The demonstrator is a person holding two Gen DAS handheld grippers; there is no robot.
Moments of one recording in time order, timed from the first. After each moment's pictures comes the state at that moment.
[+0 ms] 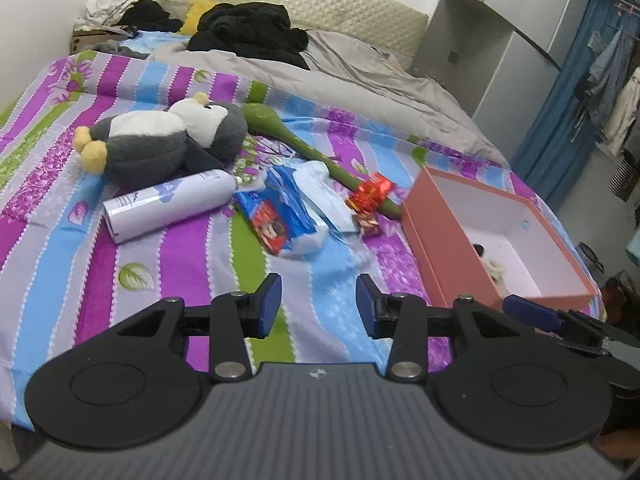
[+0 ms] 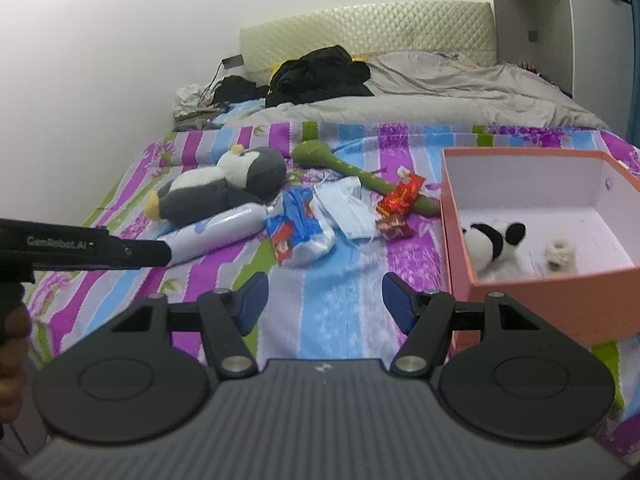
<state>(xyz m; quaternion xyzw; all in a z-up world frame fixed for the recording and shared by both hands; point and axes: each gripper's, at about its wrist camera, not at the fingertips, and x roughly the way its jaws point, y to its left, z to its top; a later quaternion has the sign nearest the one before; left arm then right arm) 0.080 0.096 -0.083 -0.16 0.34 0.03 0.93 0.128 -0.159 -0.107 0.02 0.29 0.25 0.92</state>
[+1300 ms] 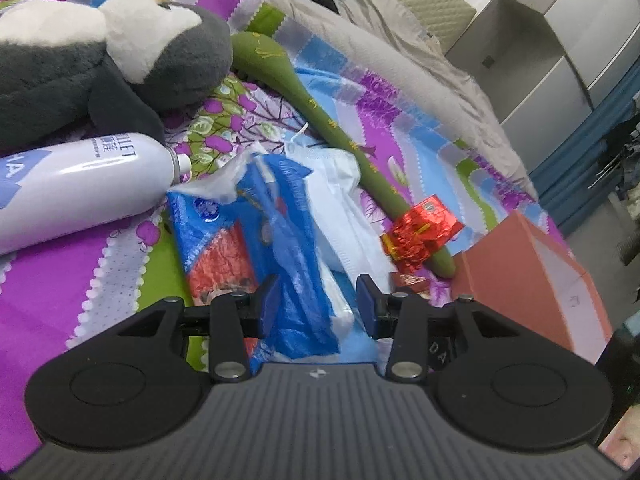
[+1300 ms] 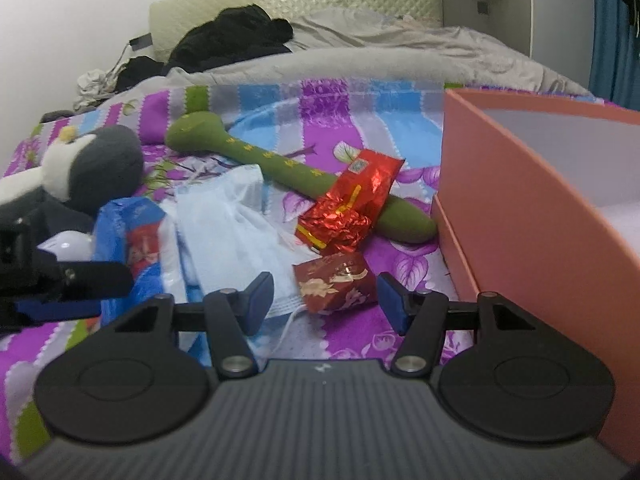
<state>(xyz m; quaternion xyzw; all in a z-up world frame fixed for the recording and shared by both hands) 0.333 0.143 -0.230 -0.27 0.38 0.02 0.89 0.358 -0.078 -0.247 0.01 0.32 0.13 0.94</state>
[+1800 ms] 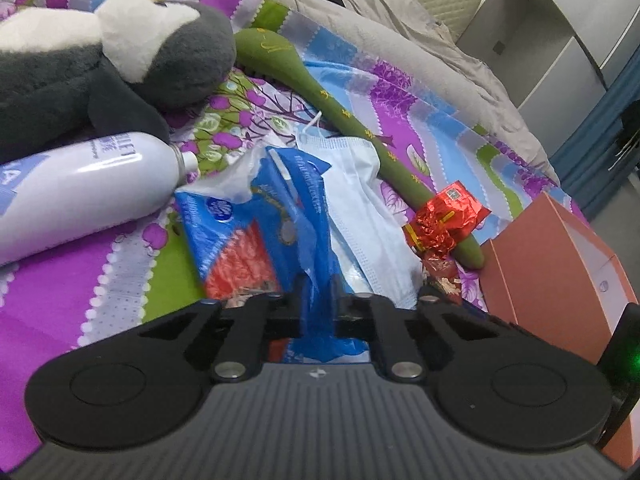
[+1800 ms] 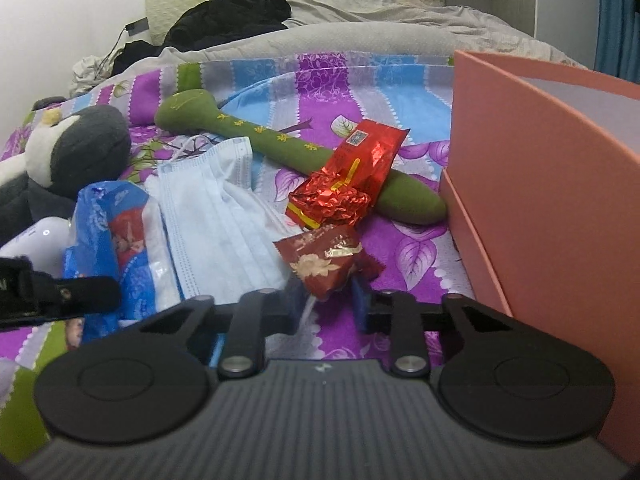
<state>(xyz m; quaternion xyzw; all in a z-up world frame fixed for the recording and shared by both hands) 0.335 0.137 -0.239 -0.23 0.38 0.04 0.89 0.369 -0.077 -0.262 0.01 0.34 0.14 0.93</state>
